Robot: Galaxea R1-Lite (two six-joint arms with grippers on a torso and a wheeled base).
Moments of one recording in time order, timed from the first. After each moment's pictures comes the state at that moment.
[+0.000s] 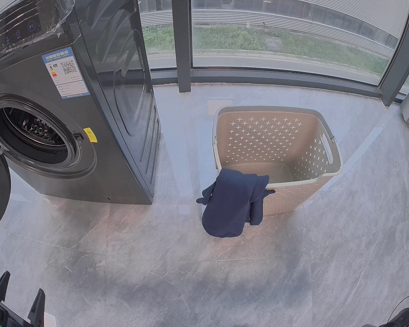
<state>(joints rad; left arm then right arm) 0.00 0.01 -0.02 0.00 0.01 0.00 0.06 0.16 -0.27 -0.05 -0.02 0.05</state>
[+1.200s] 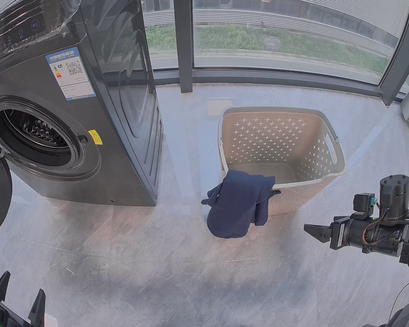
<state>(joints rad) 0.00 0.02 -0.02 0.00 0.00 0.00 0.39 1.51 -0.38 -0.62 -0.01 0.22</state>
